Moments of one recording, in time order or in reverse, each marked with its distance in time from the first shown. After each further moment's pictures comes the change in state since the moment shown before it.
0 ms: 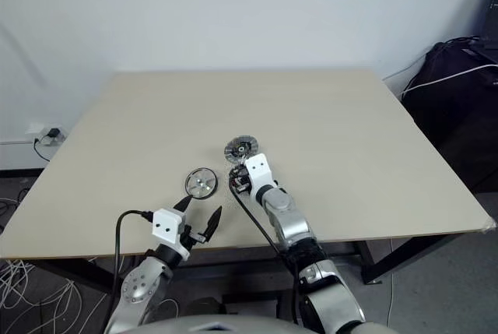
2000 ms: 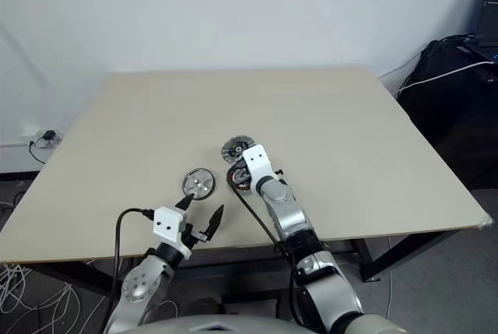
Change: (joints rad) left arm 0.006 -0.001 -0.015 -0.043 -0.007 0.043 0.008; right arm -0.057 0.005 -0.009 0.003 -0.082 0.059 -0.078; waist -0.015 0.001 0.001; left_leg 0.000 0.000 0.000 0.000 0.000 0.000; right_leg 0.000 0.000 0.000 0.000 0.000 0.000
